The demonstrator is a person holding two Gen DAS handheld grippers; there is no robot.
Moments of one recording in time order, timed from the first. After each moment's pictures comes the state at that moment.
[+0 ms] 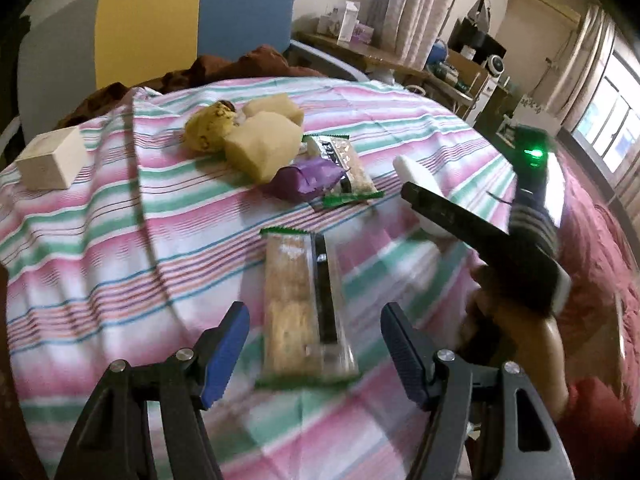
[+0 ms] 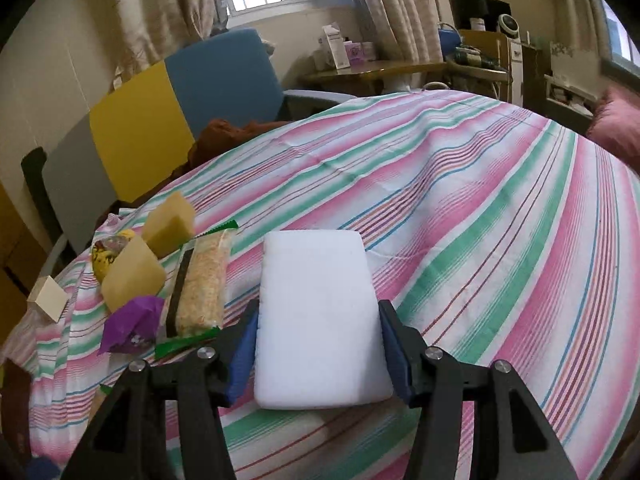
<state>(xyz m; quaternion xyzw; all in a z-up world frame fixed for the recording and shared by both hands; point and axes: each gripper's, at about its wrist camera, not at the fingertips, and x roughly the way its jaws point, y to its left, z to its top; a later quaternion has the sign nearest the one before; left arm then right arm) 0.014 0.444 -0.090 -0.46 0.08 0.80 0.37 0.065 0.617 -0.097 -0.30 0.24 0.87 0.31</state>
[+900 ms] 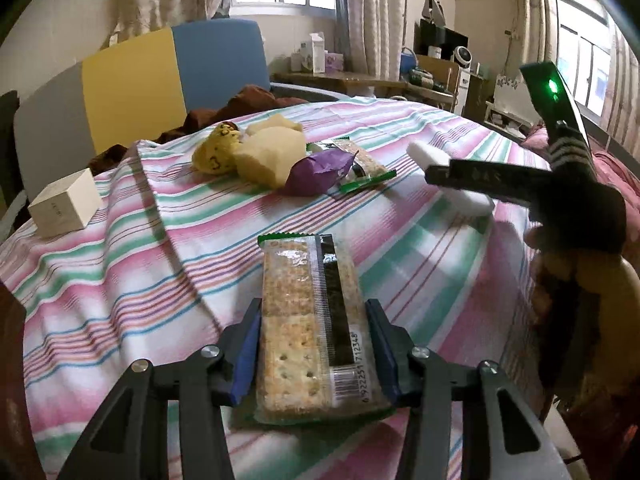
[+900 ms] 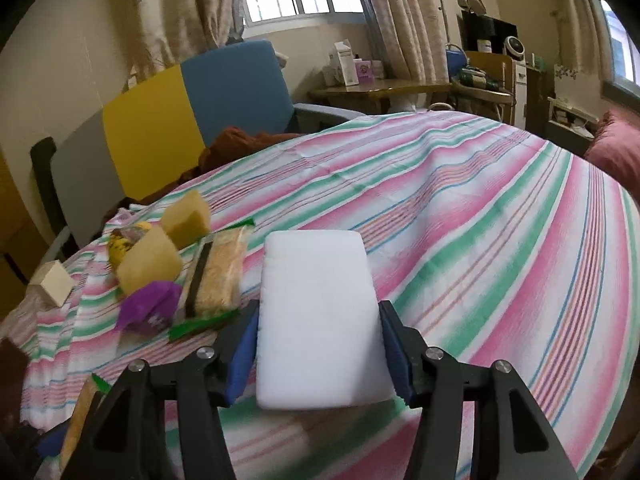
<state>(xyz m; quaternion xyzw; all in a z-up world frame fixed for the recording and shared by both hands) 0.041 0.408 -0.121 -0.34 0.15 0.84 0.39 0.086 0.585 -0.094 -0.28 0.21 0.88 0.31</state>
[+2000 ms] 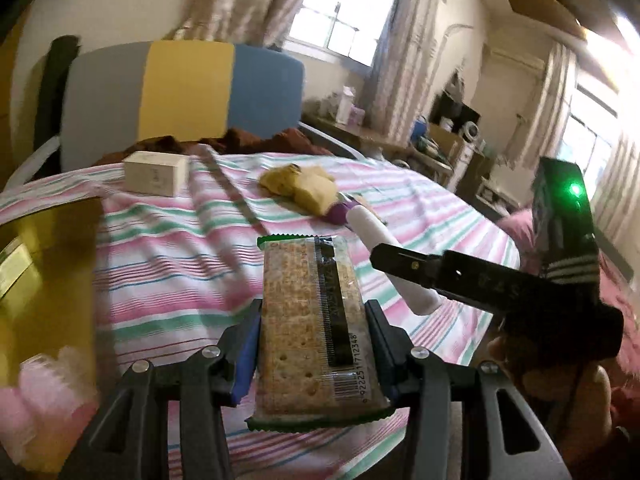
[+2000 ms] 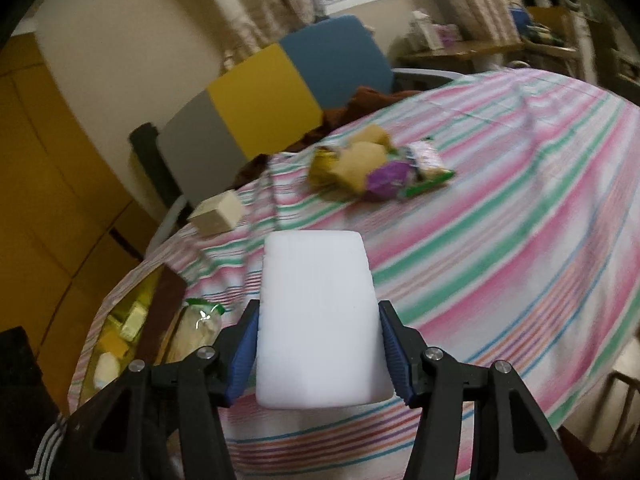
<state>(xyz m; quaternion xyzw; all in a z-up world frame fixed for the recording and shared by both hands) 0.081 0.259 -0.055 -0.32 -0.01 0.86 0.39 0.115 0.407 -0.052 -0.28 0.28 0.91 0.12</state>
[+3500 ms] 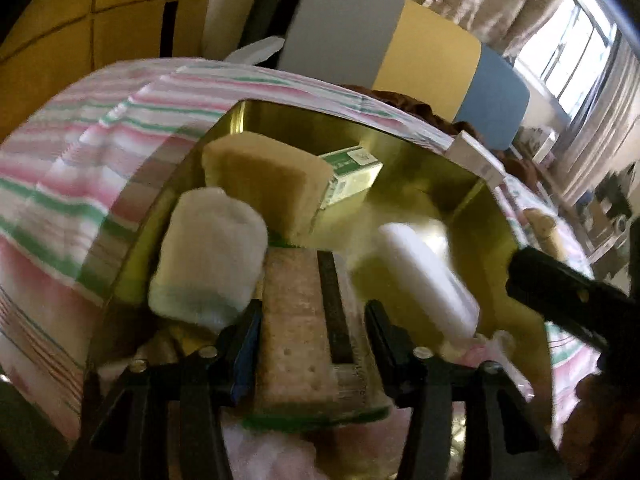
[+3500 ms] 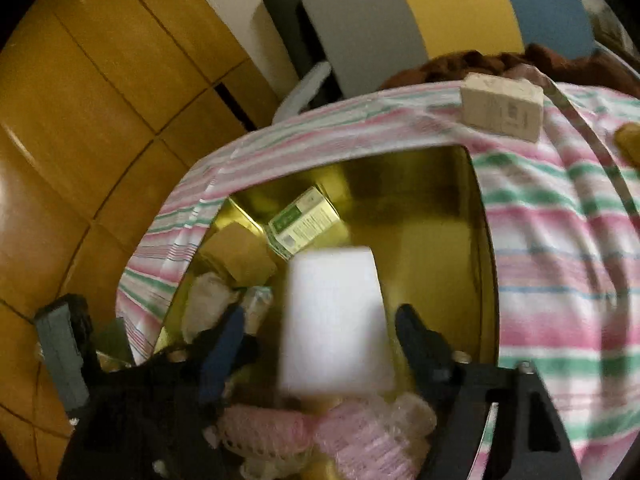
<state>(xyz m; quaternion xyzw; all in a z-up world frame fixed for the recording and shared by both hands) -0.025 0.007 -0.106 -0.46 -0.12 0.87 0.11 -0.069 0.169 -0.052 -0.42 0.21 0.88 -0.11</state>
